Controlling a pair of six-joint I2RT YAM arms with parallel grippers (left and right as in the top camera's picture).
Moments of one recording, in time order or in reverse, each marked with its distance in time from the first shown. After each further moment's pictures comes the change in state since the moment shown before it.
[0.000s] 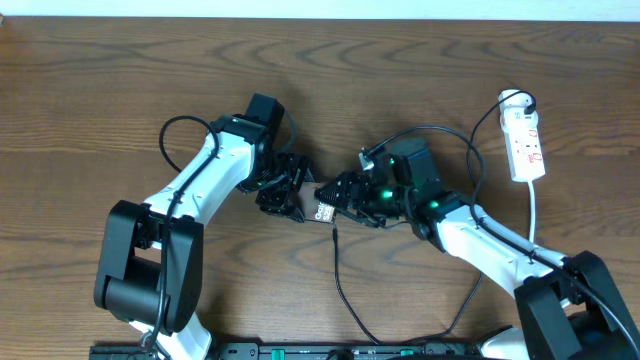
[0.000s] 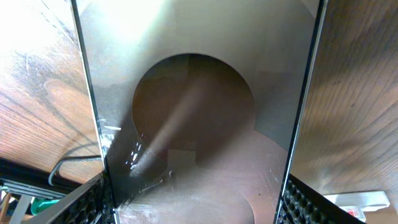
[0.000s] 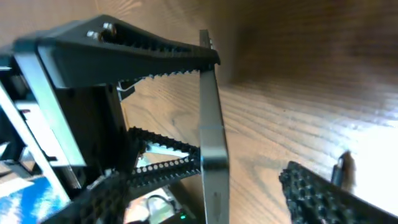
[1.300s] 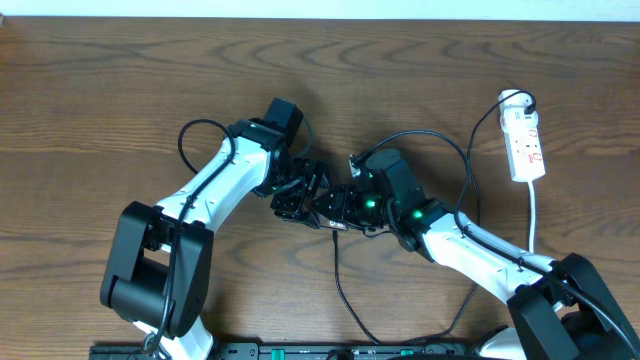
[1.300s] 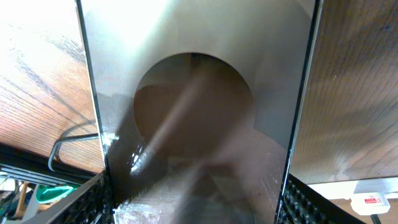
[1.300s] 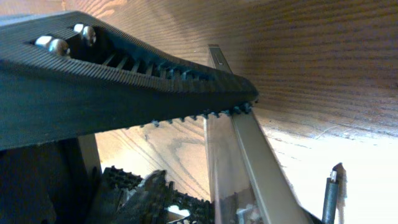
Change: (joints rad) left arm -0.079 0.000 0.000 0.020 0.038 -0.044; right arm 0.108 0.000 0.000 -0.003 0.205 0.004
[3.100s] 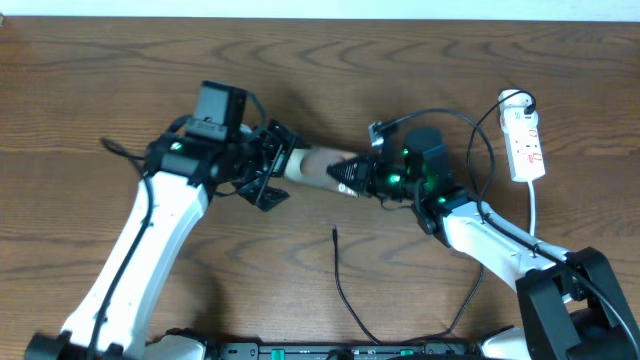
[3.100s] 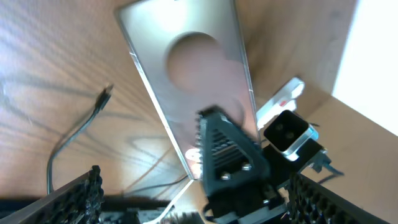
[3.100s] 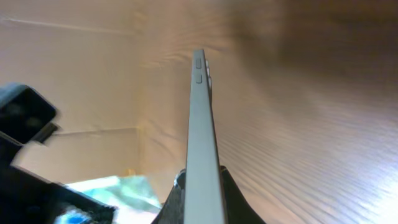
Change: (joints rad) left arm 0.141 -0.414 0.003 0.002 -0.036 0.334; right arm -0.184 0.012 0.000 0.309 -0.198 0.025
